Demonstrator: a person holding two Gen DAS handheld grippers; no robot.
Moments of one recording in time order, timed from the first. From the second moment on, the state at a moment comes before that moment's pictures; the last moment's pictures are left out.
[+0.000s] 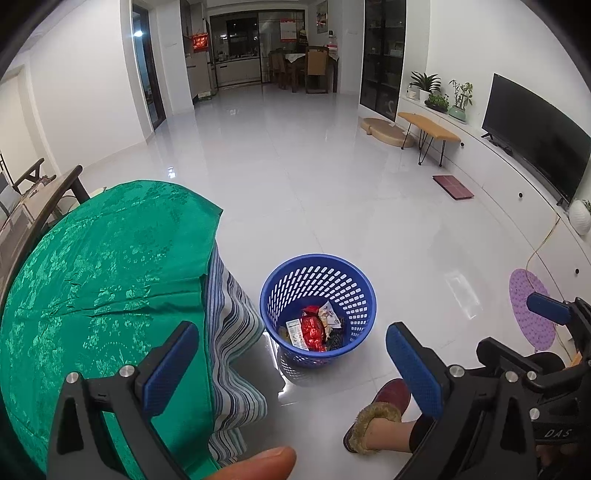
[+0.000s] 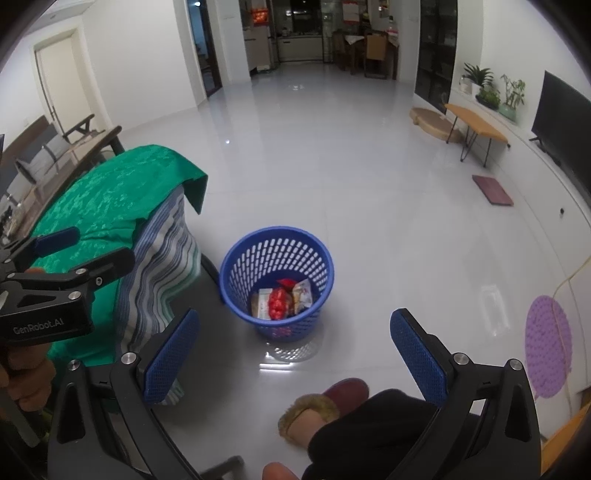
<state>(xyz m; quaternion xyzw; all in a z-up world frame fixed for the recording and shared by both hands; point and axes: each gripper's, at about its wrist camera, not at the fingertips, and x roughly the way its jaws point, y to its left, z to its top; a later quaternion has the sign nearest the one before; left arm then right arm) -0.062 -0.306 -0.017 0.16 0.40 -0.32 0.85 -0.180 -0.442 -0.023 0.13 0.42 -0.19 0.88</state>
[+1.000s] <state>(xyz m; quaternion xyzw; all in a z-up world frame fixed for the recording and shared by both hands) -0.061 -0.308 -0.024 0.16 0.40 -0.31 0.85 -0.179 -0.440 -0.023 0.13 0.42 -0.19 0.88</state>
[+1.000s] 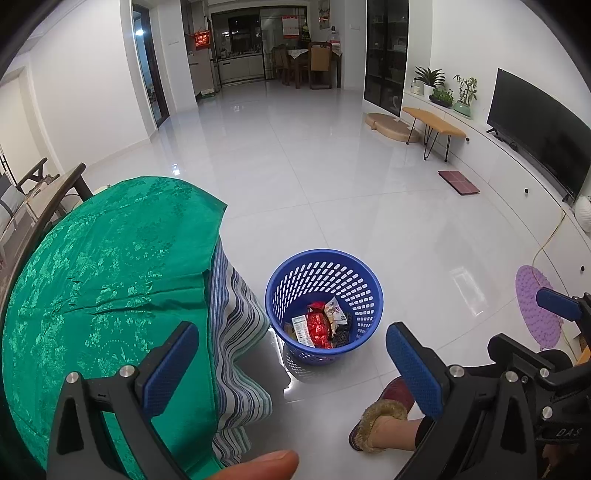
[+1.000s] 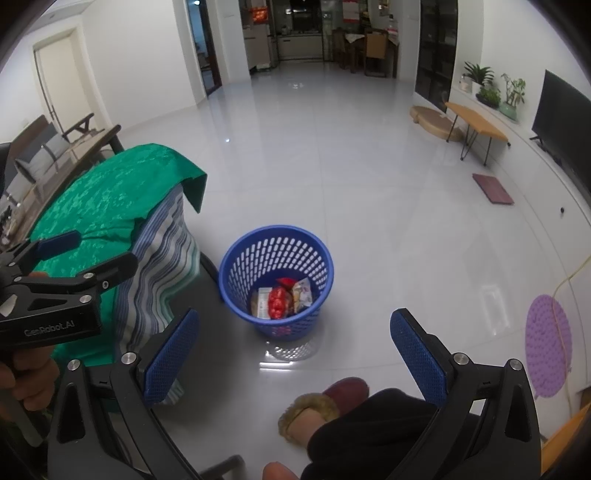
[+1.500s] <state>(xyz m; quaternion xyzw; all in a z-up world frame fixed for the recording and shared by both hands) -0.063 -0.310 -0.027 0.17 0.41 -0.31 0.84 -0.180 -0.440 -0.024 0.13 0.42 -0.19 0.88</state>
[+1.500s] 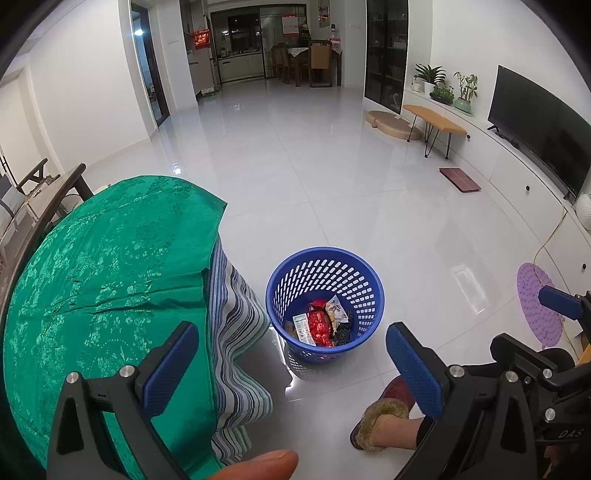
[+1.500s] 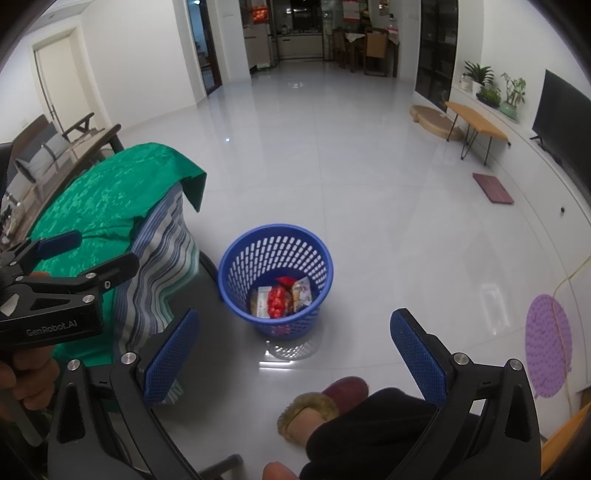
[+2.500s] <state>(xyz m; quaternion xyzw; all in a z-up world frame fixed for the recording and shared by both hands) -0.065 -0.315 -0.030 0.18 0.40 -0.32 0.84 -0.179 -0.447 -0.030 0.14 0.42 -0.19 0.88</state>
